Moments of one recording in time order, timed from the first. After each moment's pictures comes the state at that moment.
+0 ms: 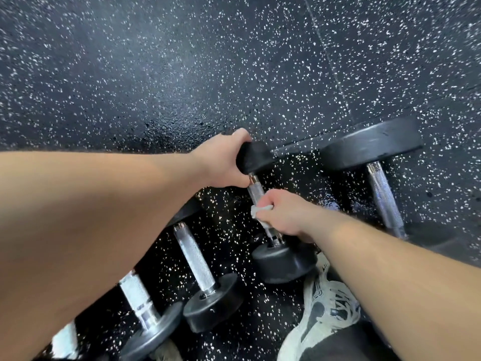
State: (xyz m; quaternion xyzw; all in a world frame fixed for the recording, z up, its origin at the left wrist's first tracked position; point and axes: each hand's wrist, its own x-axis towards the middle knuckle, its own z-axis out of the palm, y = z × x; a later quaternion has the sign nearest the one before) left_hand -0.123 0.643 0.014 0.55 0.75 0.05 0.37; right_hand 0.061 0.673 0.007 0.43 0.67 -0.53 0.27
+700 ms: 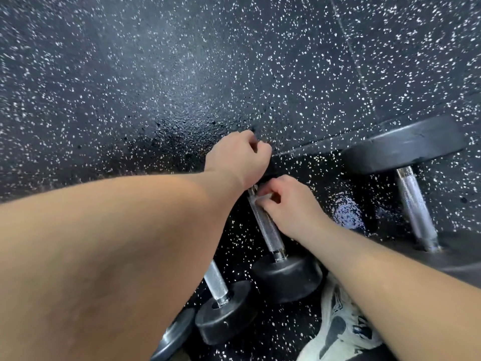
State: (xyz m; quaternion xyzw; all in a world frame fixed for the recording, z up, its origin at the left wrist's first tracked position) left_hand -0.107 0.652 -0.016 0.37 0.88 0.12 0.26; right_hand 0.041 0.664 -0.020 0.43 0.78 -0.44 0.08
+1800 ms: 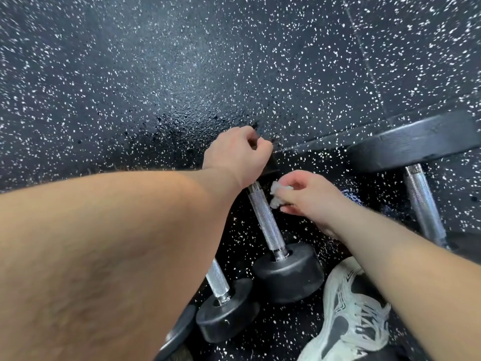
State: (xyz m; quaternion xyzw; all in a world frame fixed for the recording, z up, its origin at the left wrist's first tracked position) left_hand -0.111 0.644 -0.023 0.37 0.88 0.16 0.26; right_hand 0.057 0.688 -0.023 0.50 0.54 -0.67 0.09
